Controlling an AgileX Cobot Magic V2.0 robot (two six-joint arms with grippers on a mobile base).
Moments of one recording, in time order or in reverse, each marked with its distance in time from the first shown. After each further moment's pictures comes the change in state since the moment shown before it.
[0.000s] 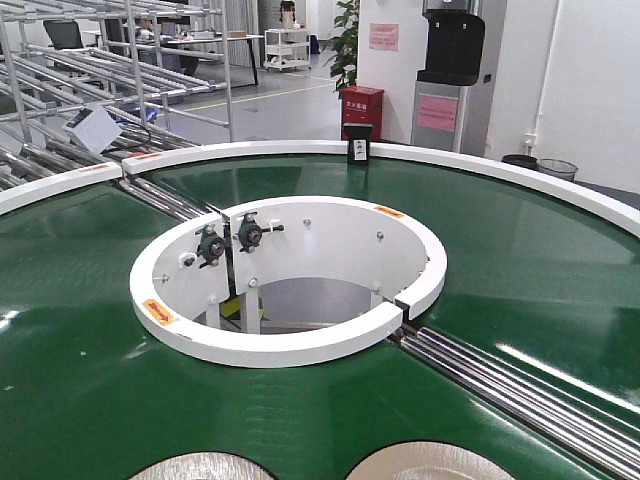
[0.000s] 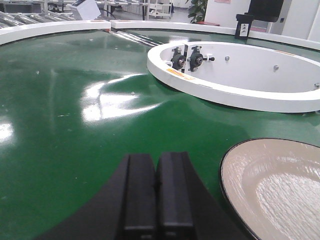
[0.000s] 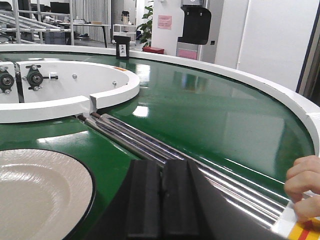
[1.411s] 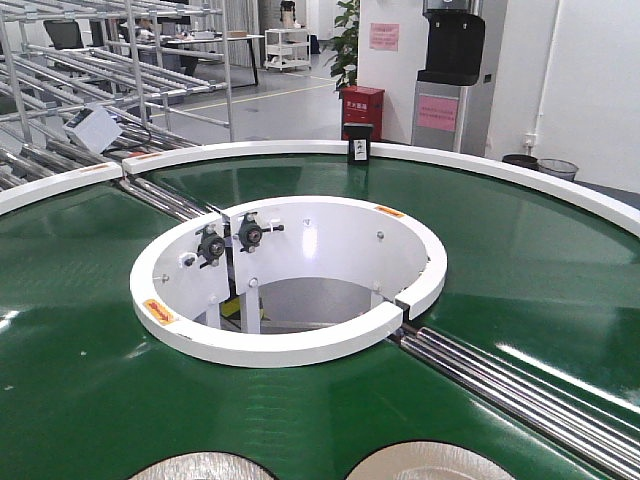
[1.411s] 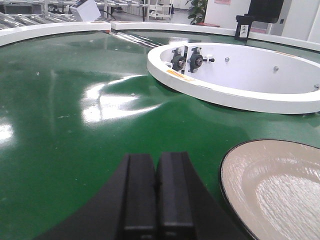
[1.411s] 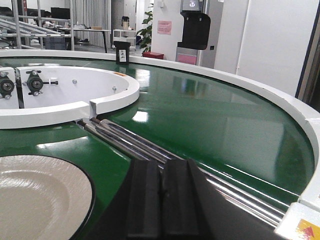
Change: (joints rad) left arm 0.000 0.000 0.000 0.000 -0.004 0.000; right arm 0.000 0.000 0.000 0.000 -0.021 0.000
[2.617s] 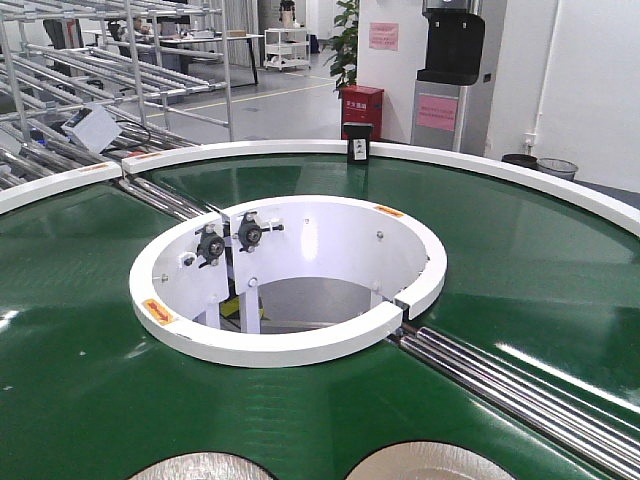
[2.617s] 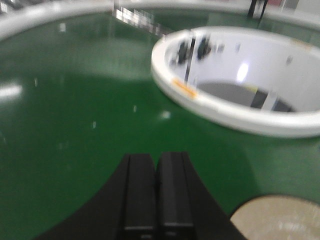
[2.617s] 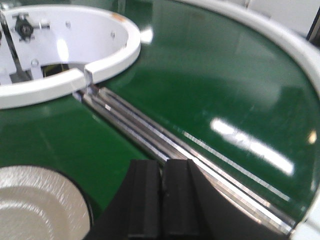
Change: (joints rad) left arm 0.000 0.731 -0.566 0.048 0.073 -0.050; right arm 0.000 0.745 -0.566 0.016 0.180 0.012
